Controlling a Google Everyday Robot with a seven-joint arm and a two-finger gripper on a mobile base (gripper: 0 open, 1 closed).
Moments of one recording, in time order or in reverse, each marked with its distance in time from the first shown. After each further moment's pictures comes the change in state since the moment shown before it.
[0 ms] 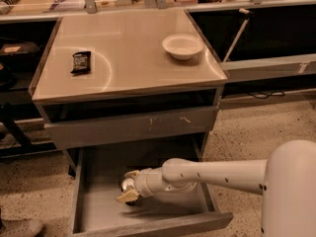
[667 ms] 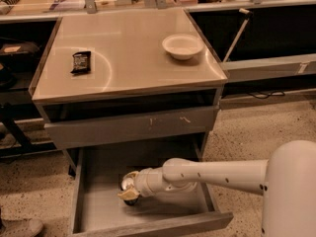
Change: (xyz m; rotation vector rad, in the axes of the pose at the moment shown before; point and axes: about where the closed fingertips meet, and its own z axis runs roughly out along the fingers) arm 0.000 0.000 0.000 0.000 0.000 0.000
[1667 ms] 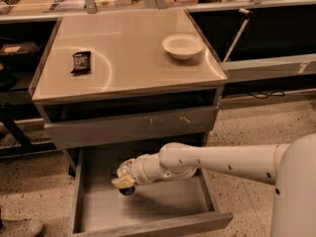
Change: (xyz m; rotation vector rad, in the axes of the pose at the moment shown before) arm -0.065 0.004 -0.036 0.009 0.009 0.030
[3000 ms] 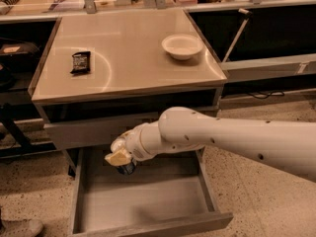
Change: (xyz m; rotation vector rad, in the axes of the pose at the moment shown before) arm -0.131 0.035 -0.117 0.102 0.044 -0.053
